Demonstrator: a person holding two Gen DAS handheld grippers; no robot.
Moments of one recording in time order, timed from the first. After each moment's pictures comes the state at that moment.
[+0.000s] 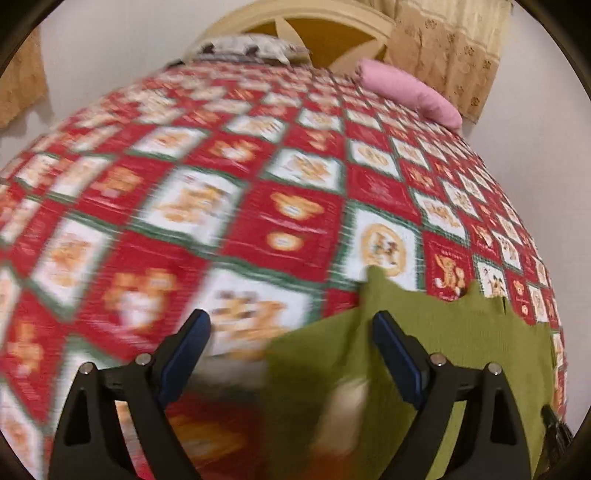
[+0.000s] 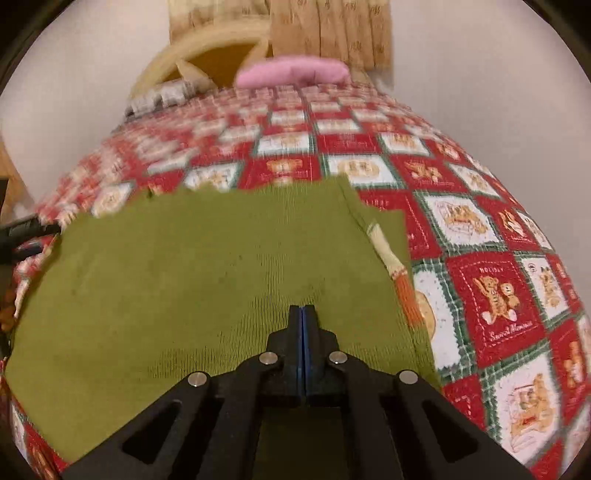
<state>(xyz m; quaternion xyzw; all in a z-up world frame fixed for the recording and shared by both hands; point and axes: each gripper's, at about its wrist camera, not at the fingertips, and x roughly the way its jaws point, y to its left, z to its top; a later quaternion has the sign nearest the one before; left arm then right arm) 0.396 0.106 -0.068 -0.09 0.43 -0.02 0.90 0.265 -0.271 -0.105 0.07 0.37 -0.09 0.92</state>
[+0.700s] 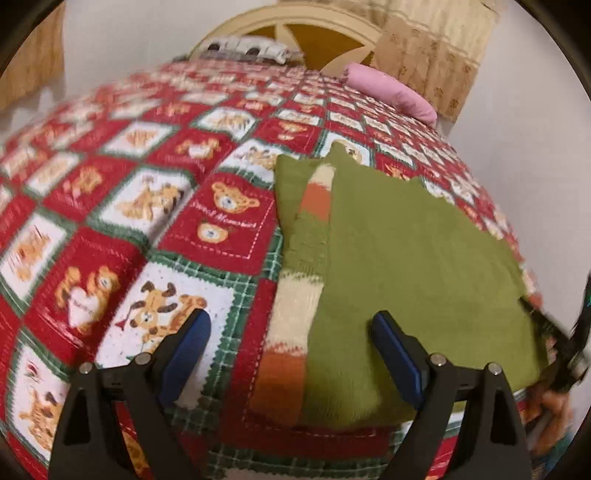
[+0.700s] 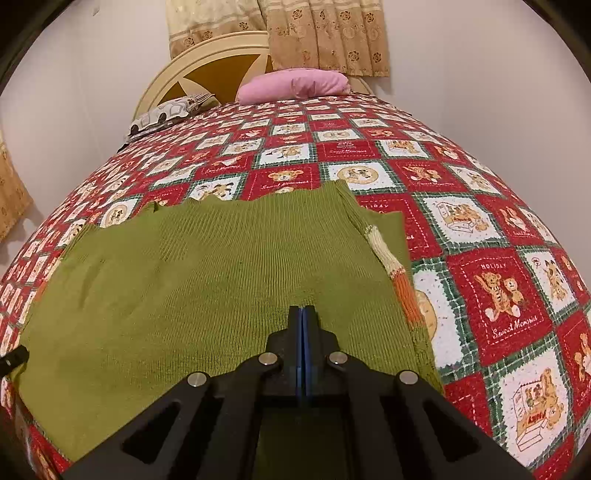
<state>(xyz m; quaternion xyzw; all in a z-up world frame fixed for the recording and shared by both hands) 0.243 0.095 -0.092 -0.10 0.43 -0.05 0.90 0.260 -0.276 -0.107 0.08 0.35 -0.08 0.93</state>
